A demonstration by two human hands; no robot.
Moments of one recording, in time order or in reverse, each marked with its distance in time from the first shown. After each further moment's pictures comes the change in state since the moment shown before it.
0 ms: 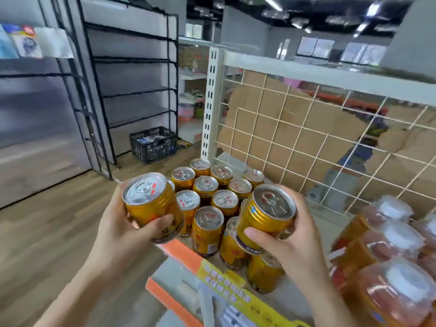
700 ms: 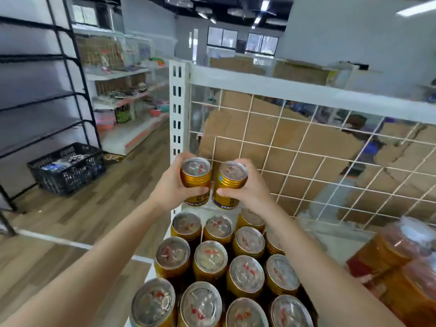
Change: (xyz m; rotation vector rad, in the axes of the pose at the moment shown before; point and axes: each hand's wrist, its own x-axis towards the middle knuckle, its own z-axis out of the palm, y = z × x) left_hand 0.292 -0.106 0.102 0.019 -0.654 0.145; right_hand 0.236 0.066 0.070 -0.297 0.153 0.201
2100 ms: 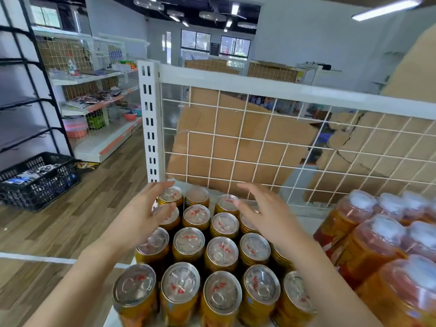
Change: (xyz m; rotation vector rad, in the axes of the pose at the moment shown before) left_hand -0.077 0.027 -0.002 0.355 -0.108 0.012; right_hand -0.110 -0.027 -0.056 -0.661 -0.020 0.009
